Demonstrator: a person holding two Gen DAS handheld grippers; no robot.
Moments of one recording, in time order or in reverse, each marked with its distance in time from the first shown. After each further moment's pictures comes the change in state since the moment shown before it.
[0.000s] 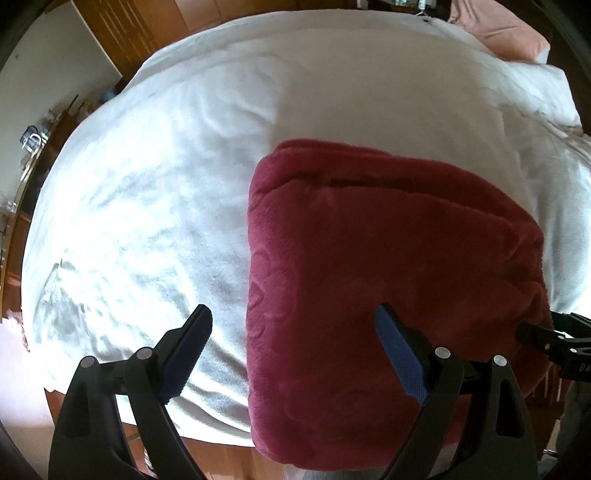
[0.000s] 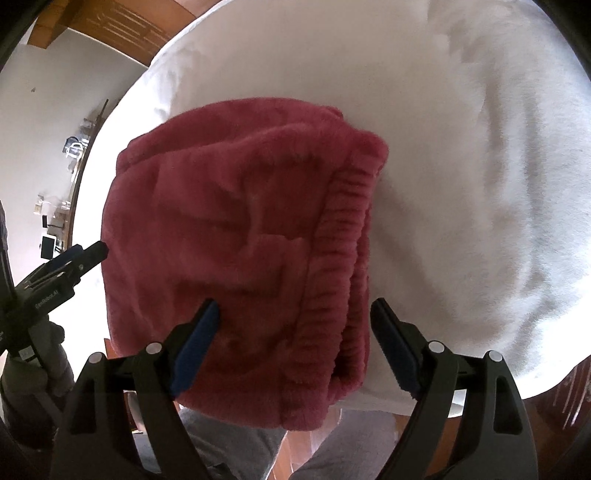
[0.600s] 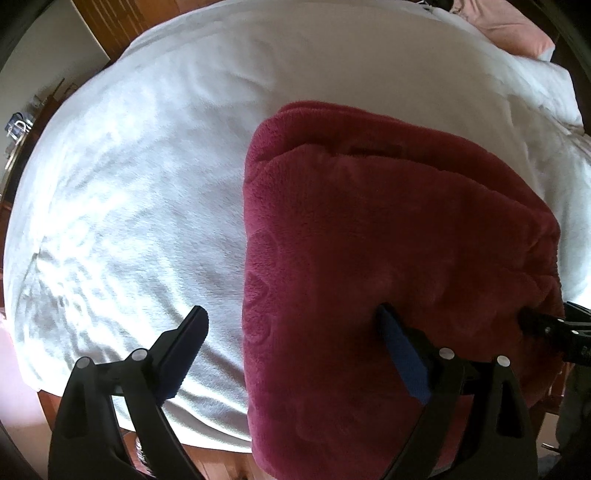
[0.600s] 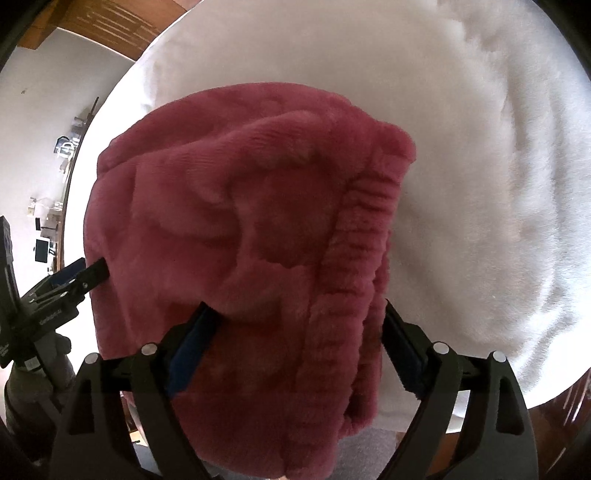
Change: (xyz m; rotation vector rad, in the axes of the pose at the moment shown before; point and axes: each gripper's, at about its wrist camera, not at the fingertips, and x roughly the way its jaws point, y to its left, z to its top) left arm 0.036 0.022 0.001 -0.003 0.071 -0.073; right arm 0.025 -0.001 0.014 0.027 0.034 -0.017
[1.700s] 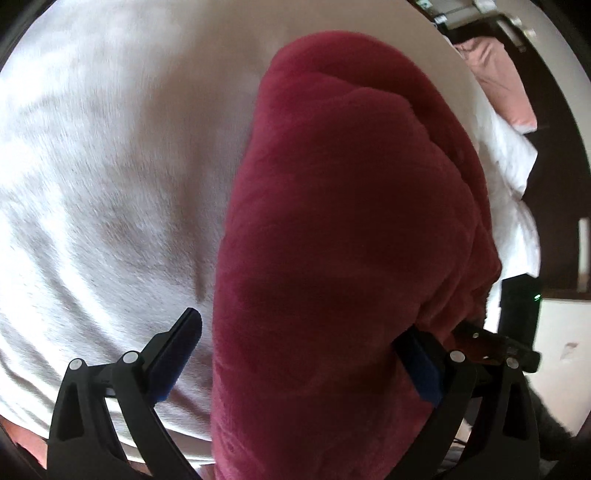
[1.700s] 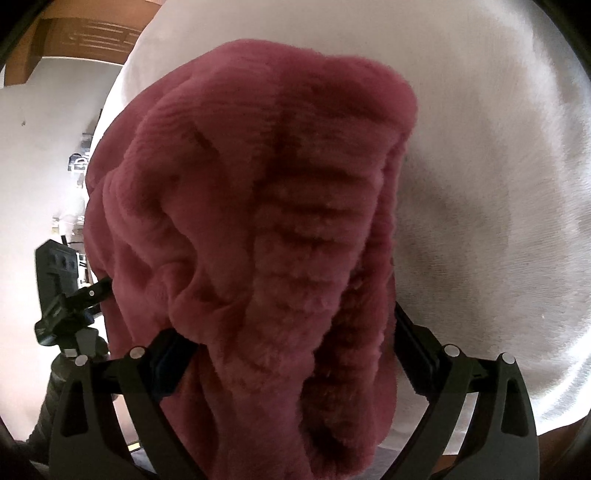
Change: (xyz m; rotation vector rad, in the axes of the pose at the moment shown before) left arm 0.075 0.074 0.013 -0.272 0.211 -0.568; right arm 0.042 -0.033 0.008 0.113 0.110 0.156
